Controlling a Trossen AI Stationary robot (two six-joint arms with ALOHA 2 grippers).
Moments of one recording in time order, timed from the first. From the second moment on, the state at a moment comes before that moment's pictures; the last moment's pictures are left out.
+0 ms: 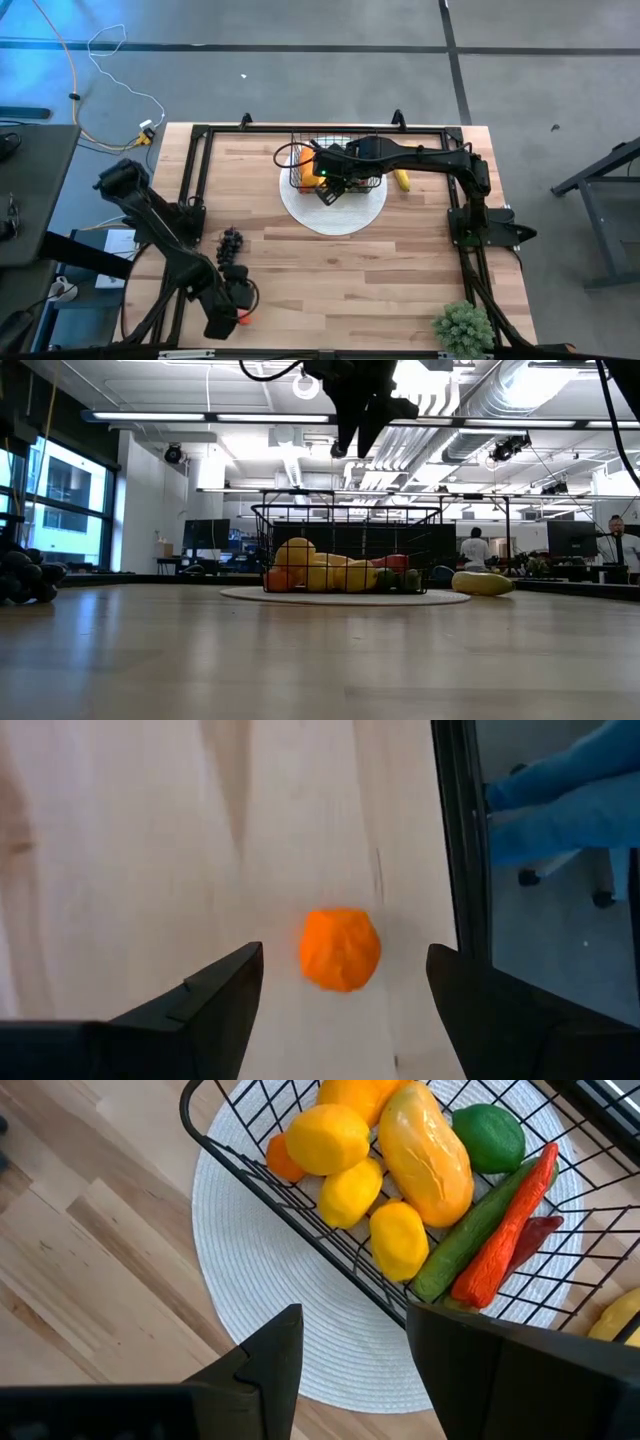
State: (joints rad) left arm -0.76 1.51 0.91 -0.53 -0.05 -0.76; right arm -0.07 1.95 2.01 -1.32 0.23 0.70
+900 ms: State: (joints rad) left arm -0.77 1.72 0.91 -0.44 -0.02 -0.78; right arm -0.07 1.95 2.02 -1.35 0.23 0.69
